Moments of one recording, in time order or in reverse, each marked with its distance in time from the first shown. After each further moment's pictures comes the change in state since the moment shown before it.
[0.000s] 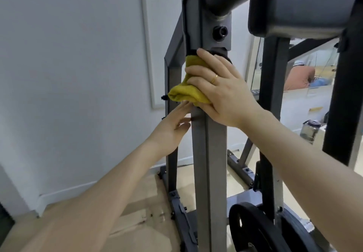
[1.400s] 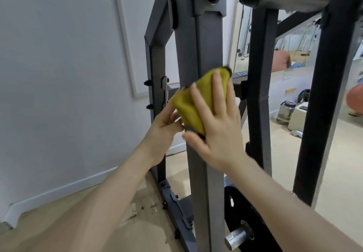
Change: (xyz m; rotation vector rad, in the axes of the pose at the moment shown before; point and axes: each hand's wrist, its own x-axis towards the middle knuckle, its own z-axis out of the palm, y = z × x) left_hand -0.012 -0.032 0.018 -0.494 -0.053 0.001; right_hand -0.069 -0.094 0.022 0.182 0.012 0.585
